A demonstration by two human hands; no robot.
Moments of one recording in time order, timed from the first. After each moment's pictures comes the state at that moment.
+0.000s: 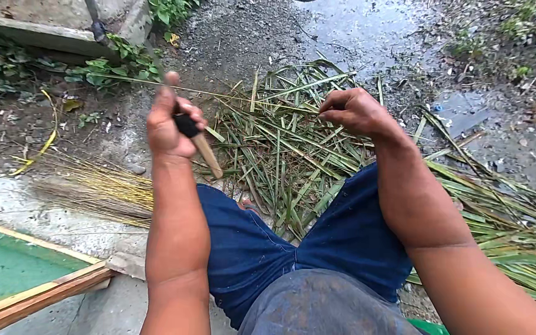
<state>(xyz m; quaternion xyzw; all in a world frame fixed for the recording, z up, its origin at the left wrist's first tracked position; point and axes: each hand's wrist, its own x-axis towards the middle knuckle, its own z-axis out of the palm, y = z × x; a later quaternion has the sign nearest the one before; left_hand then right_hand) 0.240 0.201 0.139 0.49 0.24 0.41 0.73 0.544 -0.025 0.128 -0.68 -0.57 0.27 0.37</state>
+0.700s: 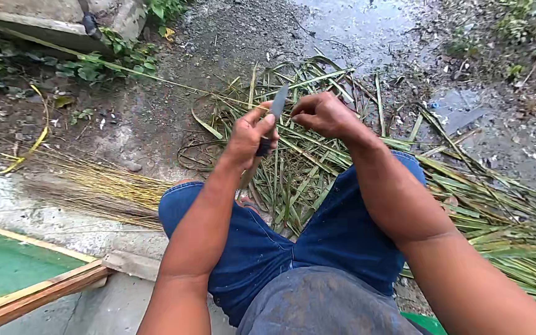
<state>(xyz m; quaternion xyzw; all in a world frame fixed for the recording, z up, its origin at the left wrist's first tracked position) 0.301 0.115 0.117 0.60 0.28 0.18 0.72 0.499 0.007 0.122 -0.69 -0.57 0.29 0.35</state>
